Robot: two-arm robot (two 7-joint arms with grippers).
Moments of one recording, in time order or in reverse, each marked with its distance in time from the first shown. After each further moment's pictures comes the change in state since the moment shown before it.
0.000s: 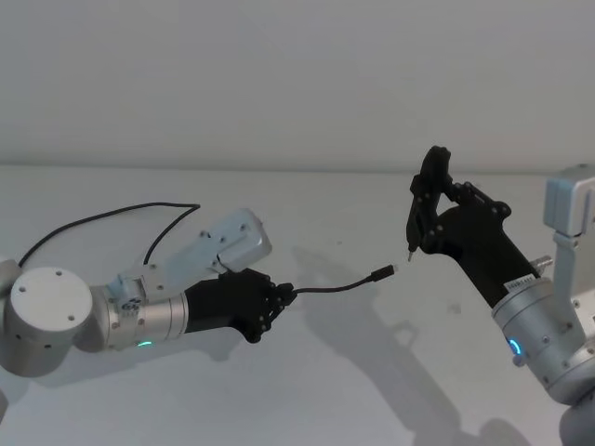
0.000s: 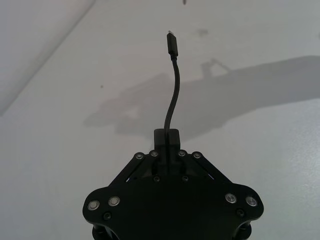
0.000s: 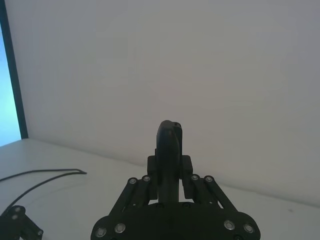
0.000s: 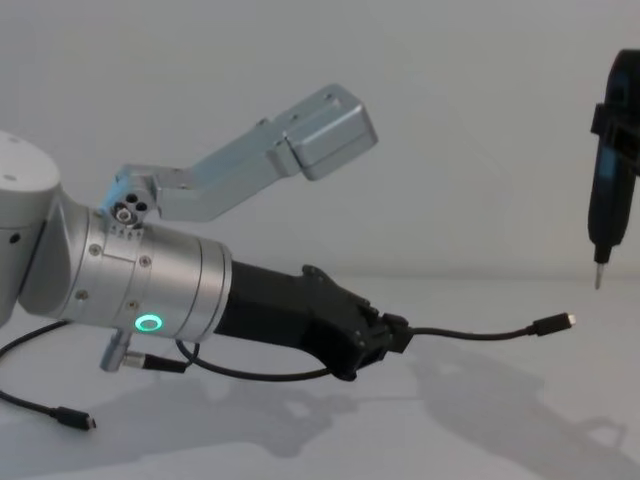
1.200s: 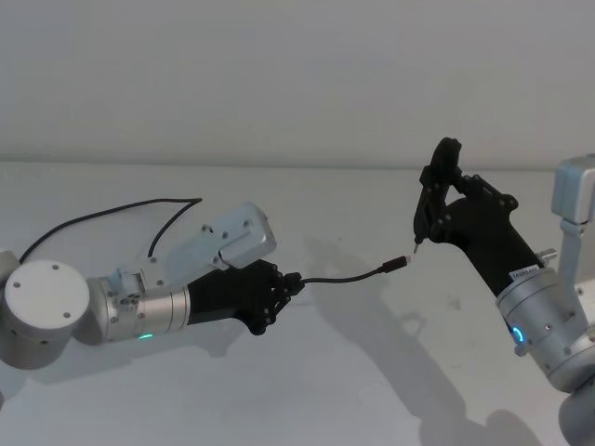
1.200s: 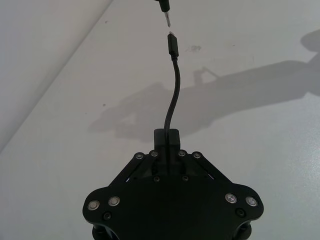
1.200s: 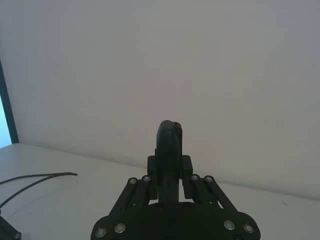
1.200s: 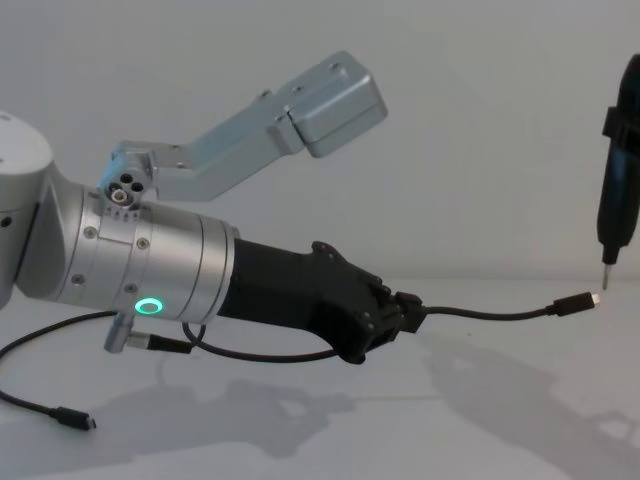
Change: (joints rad) left arm 0.005 0.014 -0.003 -0.043 0.017 -0.041 -0.006; right arm 0.019 -0.038 0.035 0.039 0.006 0.007 0.019
